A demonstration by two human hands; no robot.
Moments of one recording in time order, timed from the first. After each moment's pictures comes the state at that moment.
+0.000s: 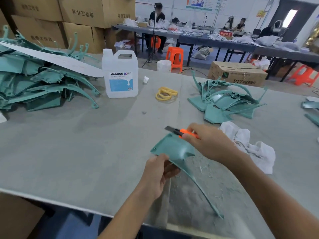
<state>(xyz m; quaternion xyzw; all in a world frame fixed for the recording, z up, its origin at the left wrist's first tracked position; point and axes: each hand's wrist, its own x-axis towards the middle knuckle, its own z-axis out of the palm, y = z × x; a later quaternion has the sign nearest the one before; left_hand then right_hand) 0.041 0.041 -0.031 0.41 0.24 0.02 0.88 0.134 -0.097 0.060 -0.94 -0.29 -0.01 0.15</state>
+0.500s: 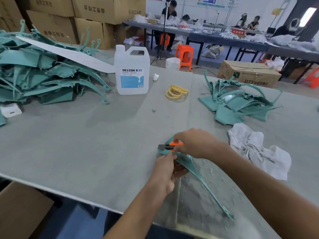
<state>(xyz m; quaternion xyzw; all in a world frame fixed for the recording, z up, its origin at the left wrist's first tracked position) 0.049 0.045 -0.031 0.39 0.32 0.00 0.86 0.159 -0.033 0.030 -0.91 -0.40 0.09 -0.02</state>
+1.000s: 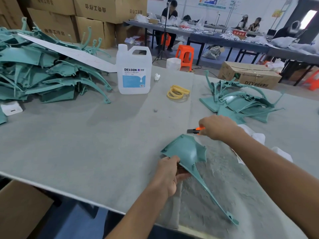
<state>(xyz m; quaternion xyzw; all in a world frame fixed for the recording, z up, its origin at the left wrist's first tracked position) 0.047 0.046 -0.037 0.40 0.31 -0.02 0.86 0.210 -0.059 0.059 -0.94 -0.28 0.03 -0.17</state>
